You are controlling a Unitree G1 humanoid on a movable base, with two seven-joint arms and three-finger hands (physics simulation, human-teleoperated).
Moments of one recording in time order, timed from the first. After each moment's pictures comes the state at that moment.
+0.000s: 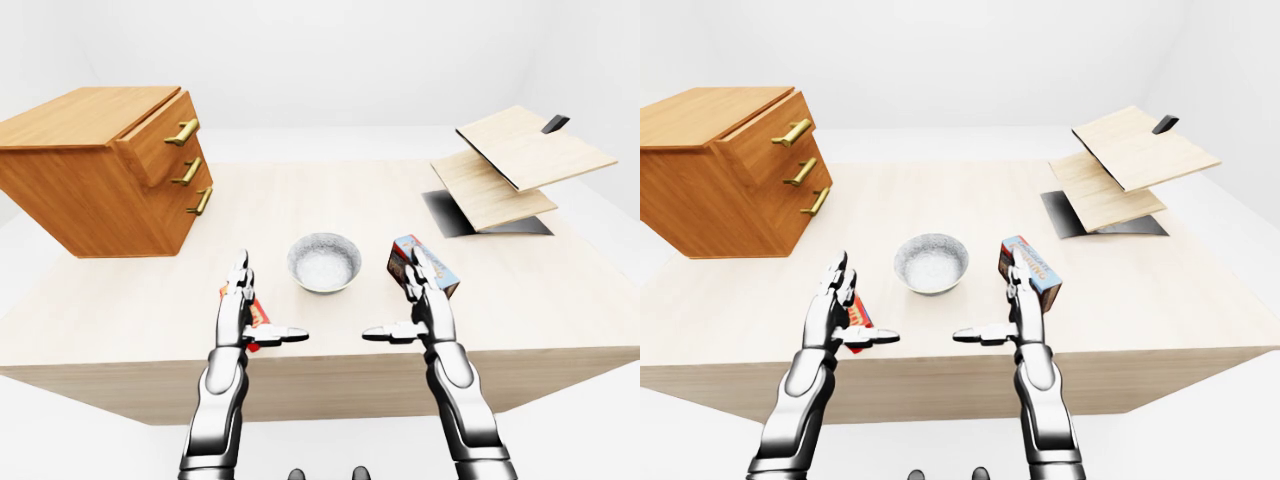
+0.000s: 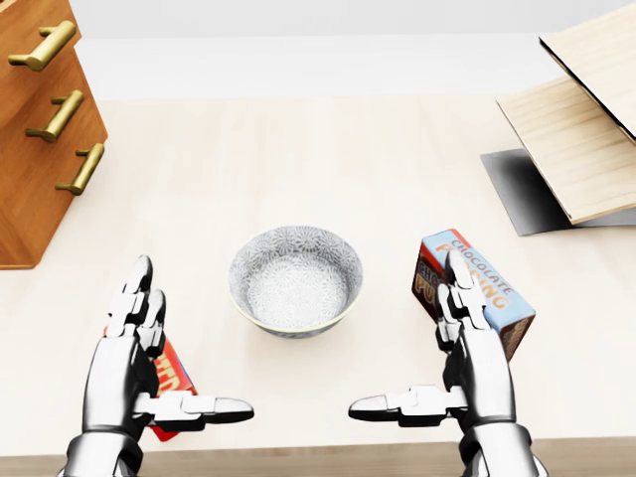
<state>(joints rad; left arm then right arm) 0.01 0.01 0.02 -0.02 -0.01 0.01 -0.02 0.02 0.00 -0.01 -0.03 0.02 0.02 0.02</state>
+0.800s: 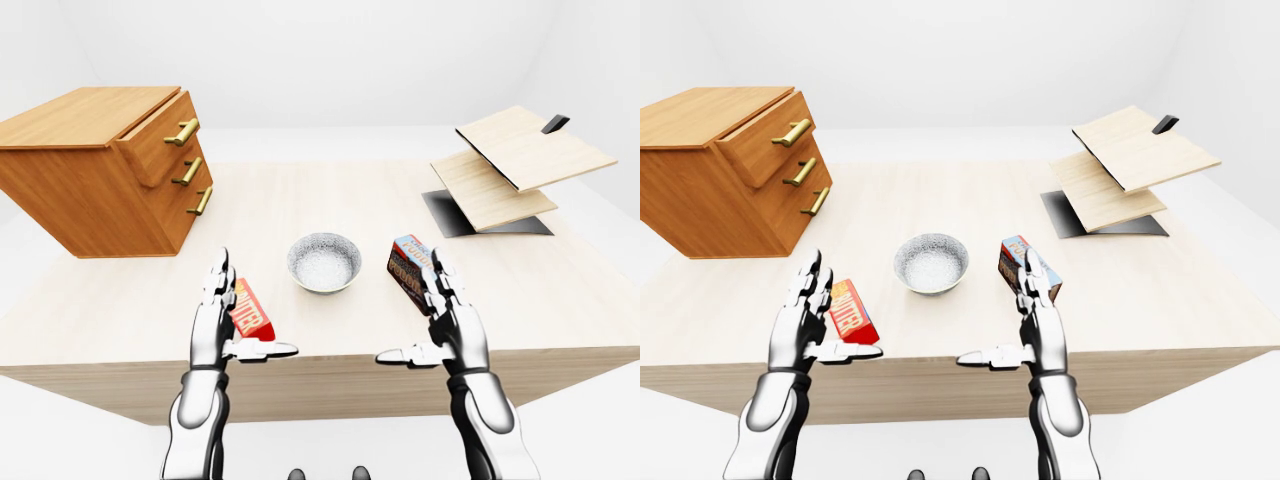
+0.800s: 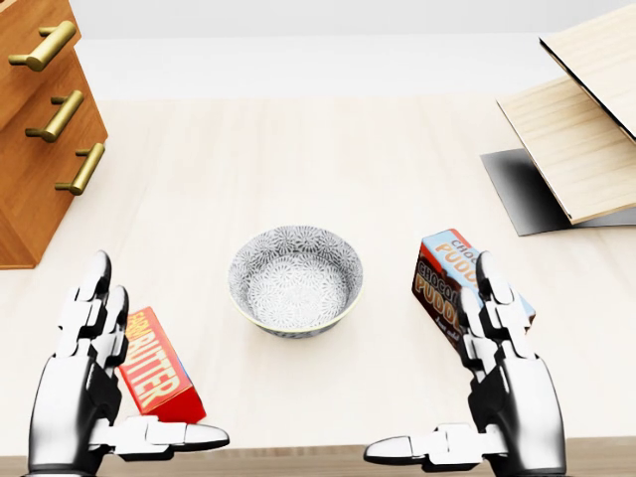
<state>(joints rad) 0.18 0.01 0.04 -0.32 0.03 0.04 -0.07 0.26 0.00 0.01 -0.43 0.07 0.09 0.07</state>
